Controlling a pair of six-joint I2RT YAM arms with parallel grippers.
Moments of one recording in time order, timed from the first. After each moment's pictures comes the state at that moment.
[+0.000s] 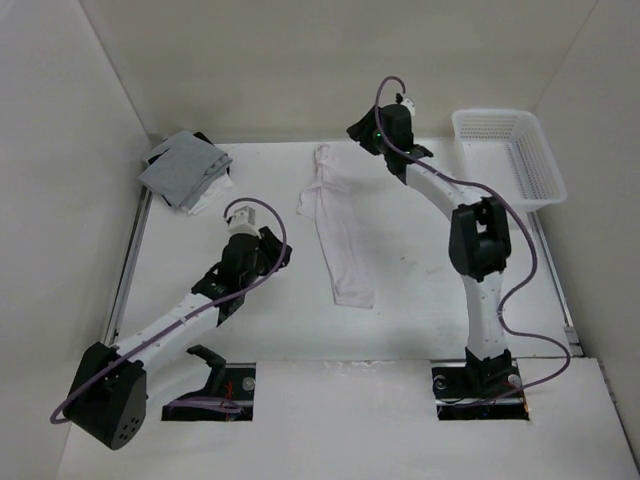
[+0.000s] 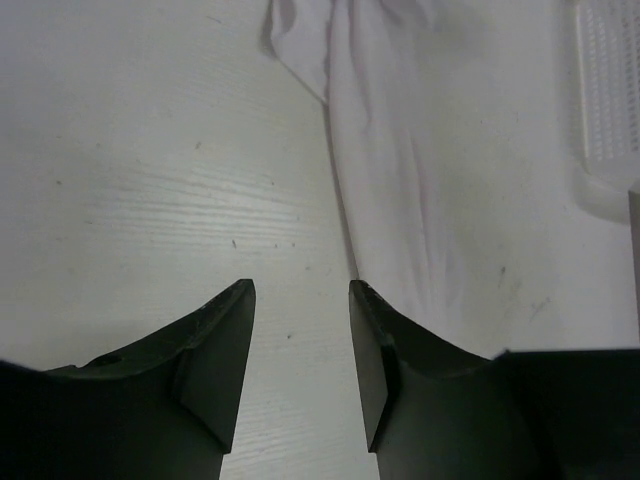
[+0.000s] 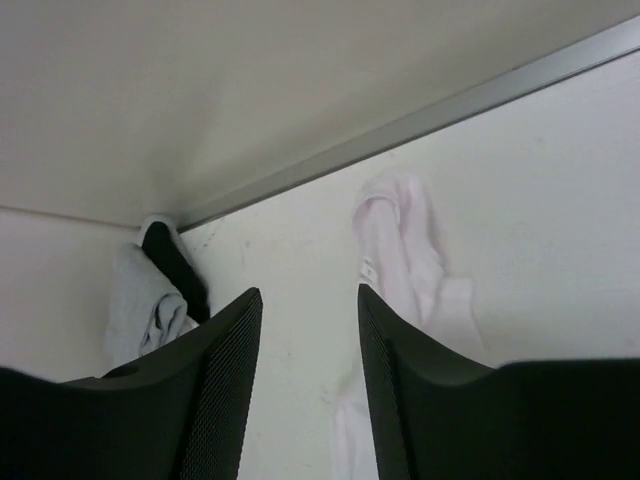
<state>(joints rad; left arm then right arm) -0.46 1.02 0.46 0.12 -0.13 -0.75 0.39 2.26 1.97 -0.01 0.05 0.84</state>
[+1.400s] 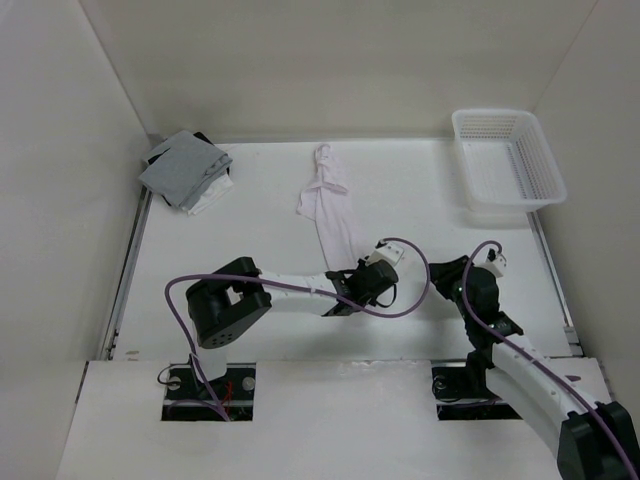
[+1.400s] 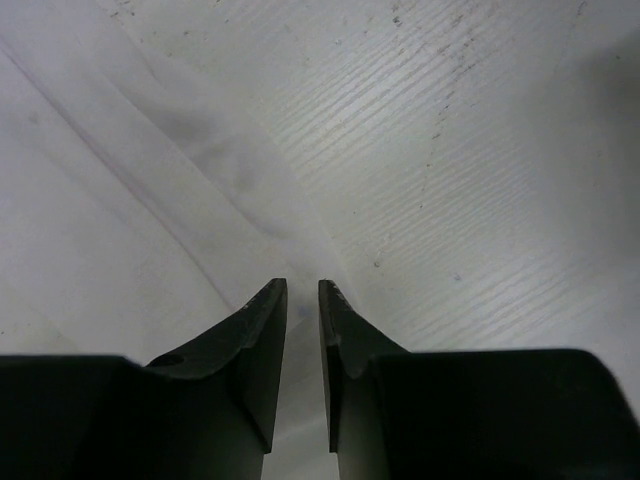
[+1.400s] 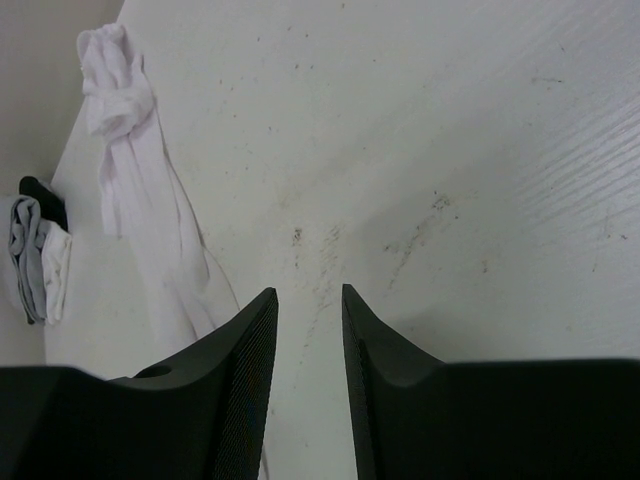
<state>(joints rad) -1.17 1.85 1.06 -0.02 -0.46 -0.38 0.30 0.68 0.12 0.16 0.22 0.98</state>
